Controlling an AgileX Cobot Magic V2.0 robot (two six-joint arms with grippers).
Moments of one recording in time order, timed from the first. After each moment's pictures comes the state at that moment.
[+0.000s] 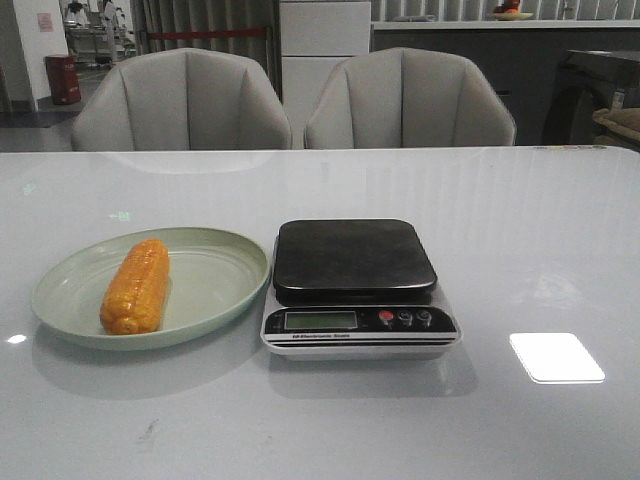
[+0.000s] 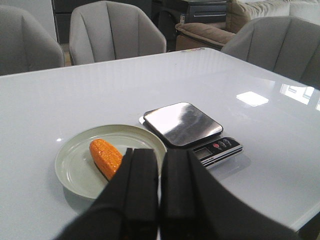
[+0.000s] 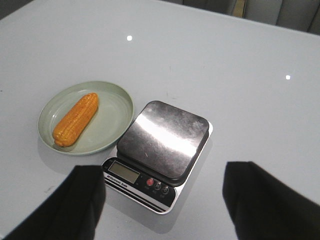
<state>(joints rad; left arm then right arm) -0.62 0.03 -0.36 0.07 0.55 -0.14 0.46 0.75 -0.81 0.11 0.54 -0.02</state>
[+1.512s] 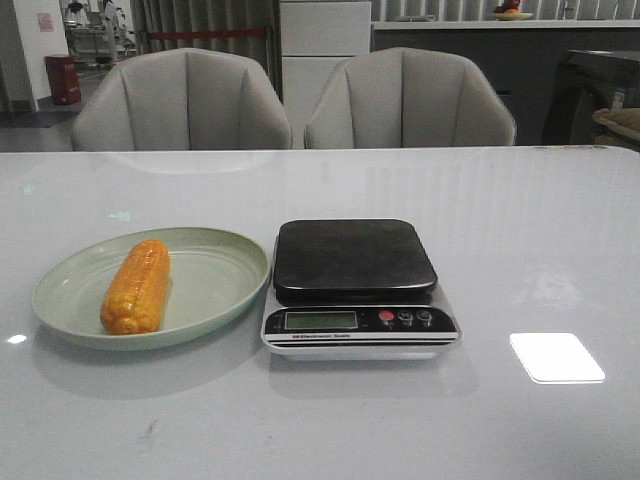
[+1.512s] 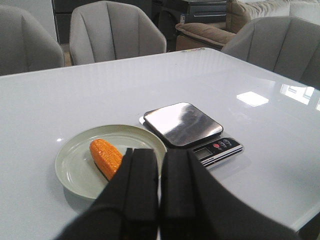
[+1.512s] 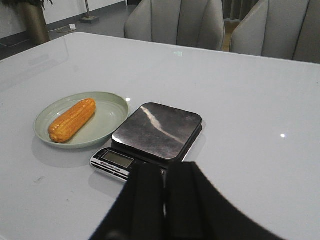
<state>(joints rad) -0.62 0.03 -0.36 0.07 0.55 -0.14 0.46 0.22 -0.28 0.11 0.31 -0.02</state>
